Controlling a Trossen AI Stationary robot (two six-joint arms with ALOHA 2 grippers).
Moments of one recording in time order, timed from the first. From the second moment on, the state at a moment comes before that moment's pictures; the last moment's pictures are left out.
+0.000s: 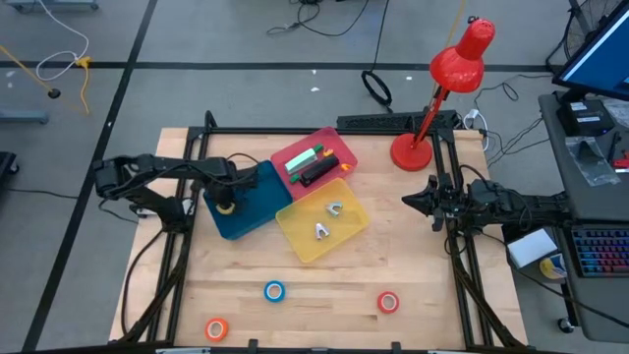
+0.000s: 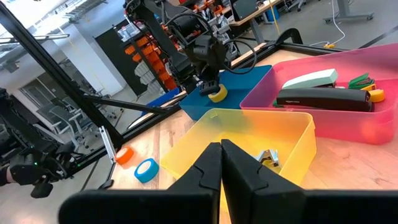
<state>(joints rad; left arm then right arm) 0.40 1.42 0.67 -1.08 -0.12 -0.80 0.04 0.10 0.28 -0.28 0.13 0.56</state>
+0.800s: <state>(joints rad) 0.40 1.24 0.81 -1.24 -0.17 -0.83 0.04 0.10 0.28 -0.24 0.13 0.61</state>
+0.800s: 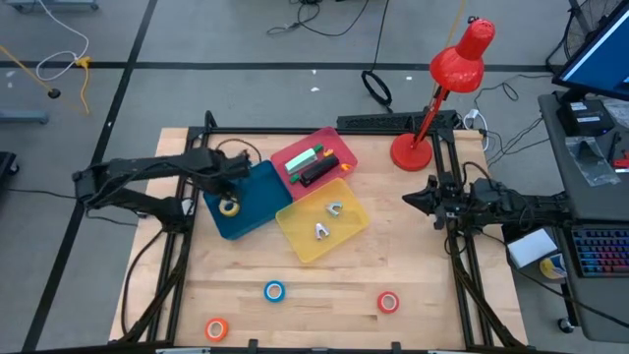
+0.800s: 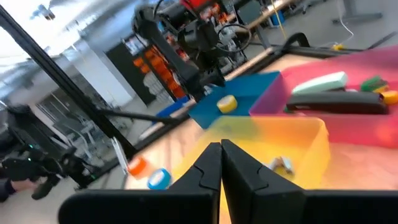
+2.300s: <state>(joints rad) -0.17 1.05 0.87 -0.34 -0.45 -0.63 0.55 1.19 0.93 -0.75 -0.25 0.91</state>
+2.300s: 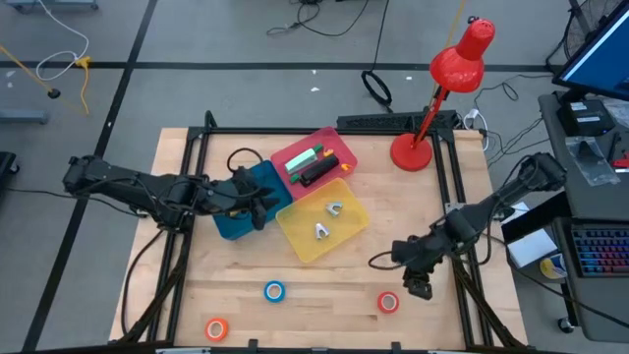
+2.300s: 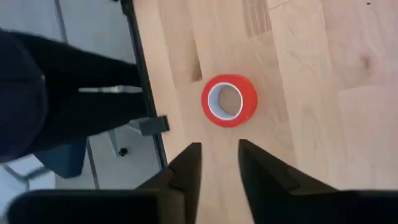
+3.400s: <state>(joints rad) -0.17 1.05 0.87 -0.35 -0.39 -0.57 0.55 1.36 0.64 -0.33 -0.24 1.32</state>
